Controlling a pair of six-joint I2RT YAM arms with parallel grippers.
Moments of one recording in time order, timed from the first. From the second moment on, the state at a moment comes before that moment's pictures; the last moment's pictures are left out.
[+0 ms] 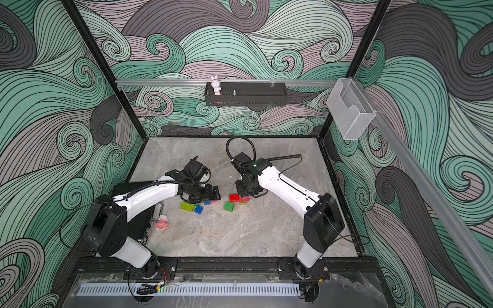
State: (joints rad) left arm -0.55 1.57 1.07 -0.72 0.25 -0.58; right arm 0.72 1.67 1.43 -1.07 0.00 0.40
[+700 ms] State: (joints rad) left arm -0.55 1.61 1.07 -0.70 0.28 -0.57; right arm 0.74 1.71 1.43 -1.00 0.07 0.45
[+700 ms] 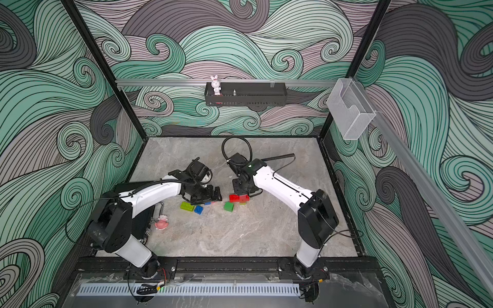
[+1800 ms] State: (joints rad) left arm -0.55 1.64 1.07 -0.71 0.29 -0.57; right arm 0.75 1.73 1.41 -0.98 0.11 0.51
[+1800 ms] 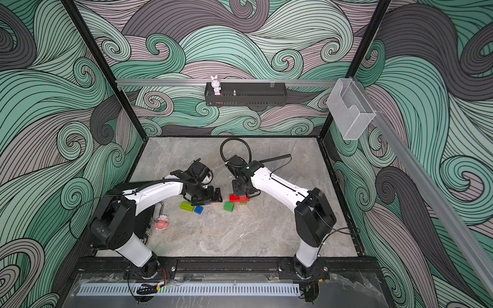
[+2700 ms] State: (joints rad) left arm -0.61 1.81 1.22 -0.71 0.25 -0.57; right arm 0.75 1.73 1.41 -1.00 0.11 0.64
